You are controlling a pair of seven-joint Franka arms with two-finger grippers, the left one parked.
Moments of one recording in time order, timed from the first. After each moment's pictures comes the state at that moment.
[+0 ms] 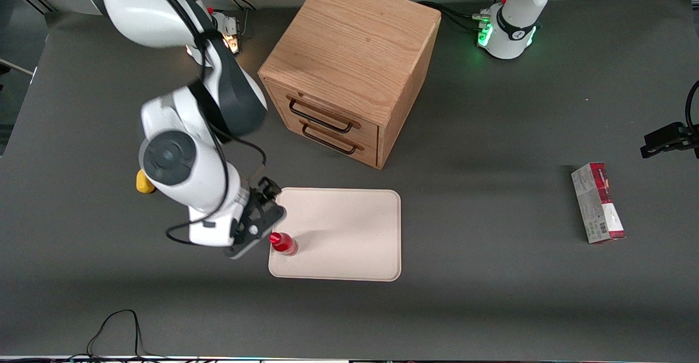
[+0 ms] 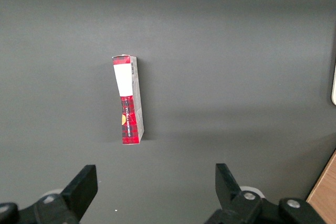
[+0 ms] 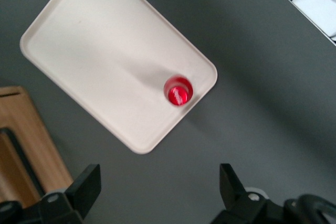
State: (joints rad) arm 0.48 0.69 -0.11 -0.89 0.07 1.56 -0.29
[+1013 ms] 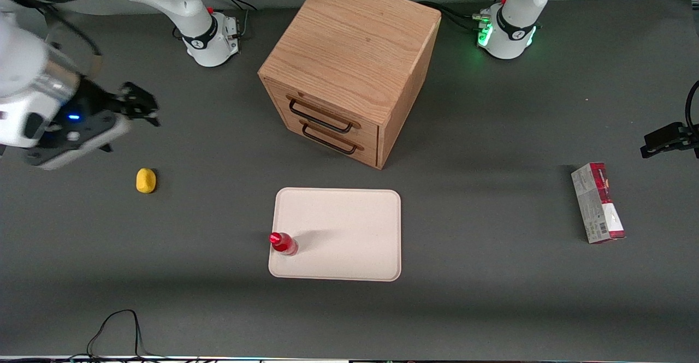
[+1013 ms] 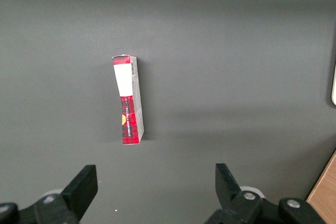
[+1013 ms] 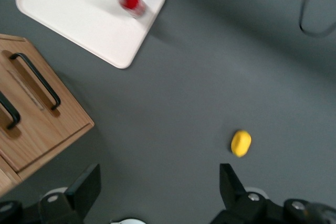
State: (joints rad) arm 0.26 0.18 -0.11 -1.23 0.03 1.34 -0.29
